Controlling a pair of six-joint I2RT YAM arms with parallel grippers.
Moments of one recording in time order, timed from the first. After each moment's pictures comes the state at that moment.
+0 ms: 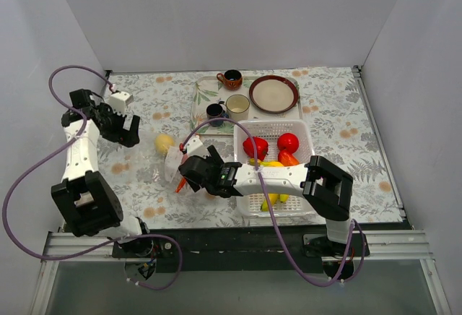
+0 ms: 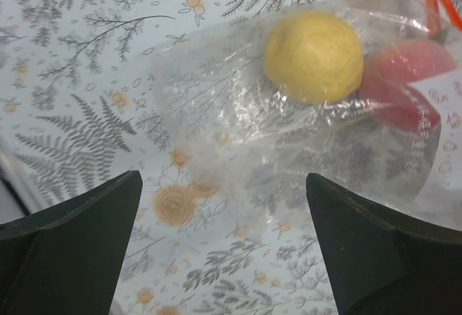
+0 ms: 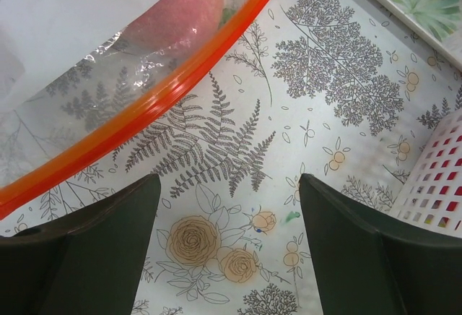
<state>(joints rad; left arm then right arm) 0.36 1.42 1.26 -0.89 0.46 0.72 1.30 1.89 1.35 -0.30 0.58 0.39</state>
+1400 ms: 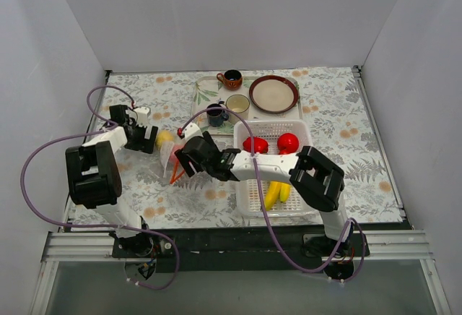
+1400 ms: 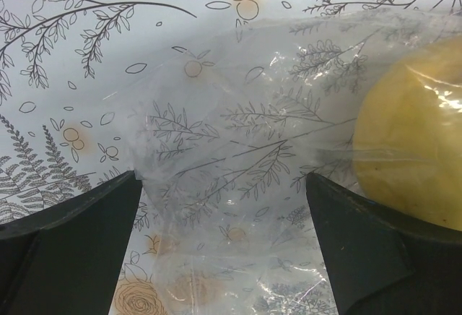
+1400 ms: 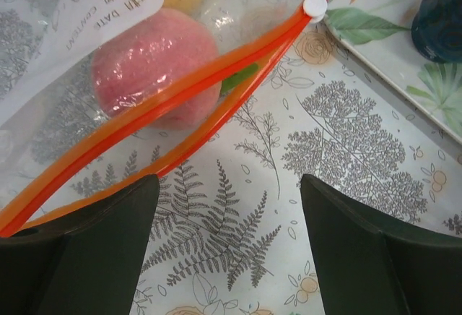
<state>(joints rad) 0.19 1.70 0.97 -0.29 0.13 0.41 1.18 1.99 1.41 -0.11 0.39 0.27</state>
